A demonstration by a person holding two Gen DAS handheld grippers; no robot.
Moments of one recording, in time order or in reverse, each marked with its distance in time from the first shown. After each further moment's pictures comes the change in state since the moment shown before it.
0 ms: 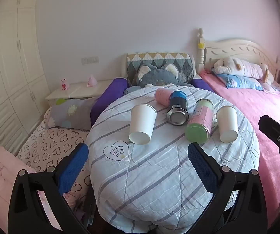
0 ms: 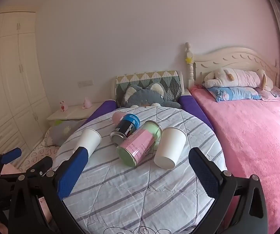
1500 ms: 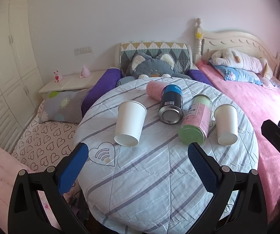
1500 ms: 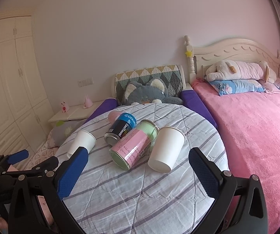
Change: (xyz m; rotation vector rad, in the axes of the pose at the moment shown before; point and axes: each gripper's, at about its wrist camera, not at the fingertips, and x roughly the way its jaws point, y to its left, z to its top) left arm 0.039 -0.024 0.016 0.001 0.099 -0.032; right arm 0.025 -0.030 0.009 0.041 0.044 0.033
